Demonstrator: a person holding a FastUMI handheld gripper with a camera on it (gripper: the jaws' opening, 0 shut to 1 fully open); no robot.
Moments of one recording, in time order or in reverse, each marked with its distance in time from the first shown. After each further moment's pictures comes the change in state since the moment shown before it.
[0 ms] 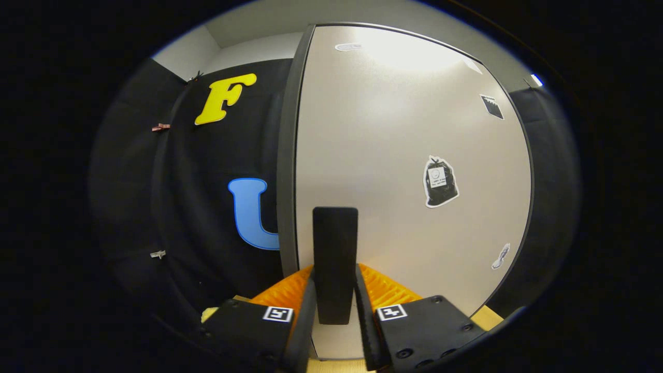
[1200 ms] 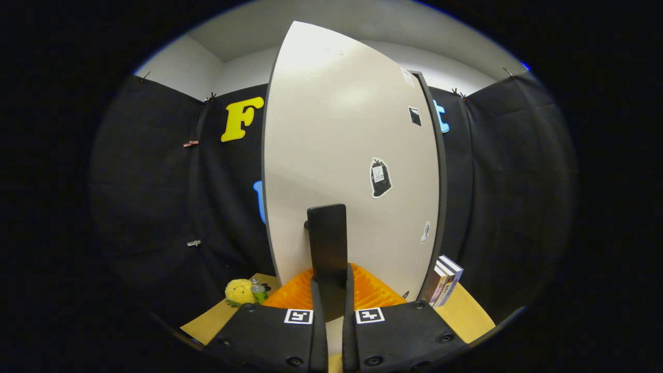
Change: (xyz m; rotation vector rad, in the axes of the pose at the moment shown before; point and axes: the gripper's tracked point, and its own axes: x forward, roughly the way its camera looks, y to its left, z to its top) arm -0.199 -0.106 0.006 0.085 0.025 0.128
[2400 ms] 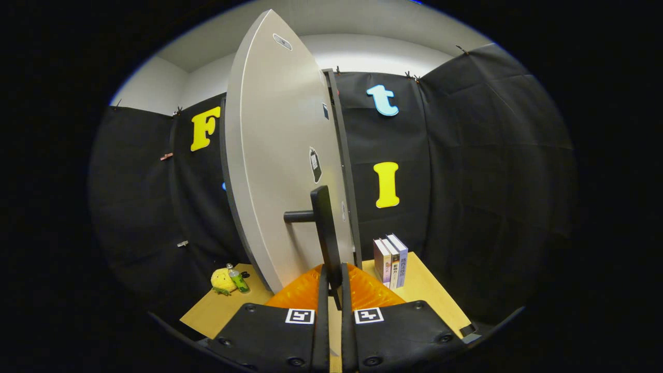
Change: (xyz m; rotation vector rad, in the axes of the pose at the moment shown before) arm -0.076 -0.148 -0.012 0.120 0.076 -0.094
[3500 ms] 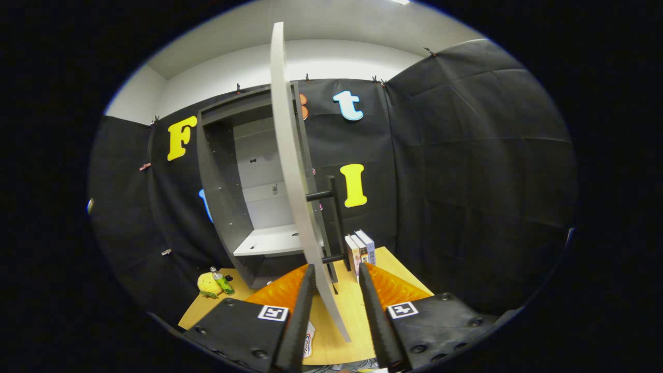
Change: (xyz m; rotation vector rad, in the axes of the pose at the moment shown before) arm -0.071 -0.009 -0.006 0.026 -0.046 -0.149
